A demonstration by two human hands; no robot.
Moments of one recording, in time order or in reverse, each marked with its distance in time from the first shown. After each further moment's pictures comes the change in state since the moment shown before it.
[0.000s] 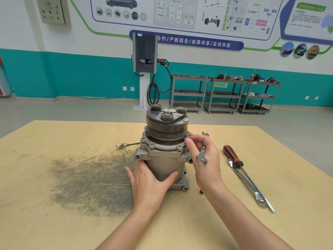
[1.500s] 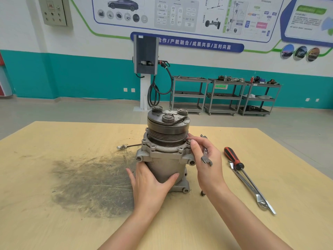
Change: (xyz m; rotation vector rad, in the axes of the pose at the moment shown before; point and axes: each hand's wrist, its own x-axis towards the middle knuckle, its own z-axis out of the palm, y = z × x) left_hand 0.000 -0.001 0.000 -0.013 -0.002 0.008; right_hand 0.000 0.000 -0.005 -0.031 -0.014 -0.038
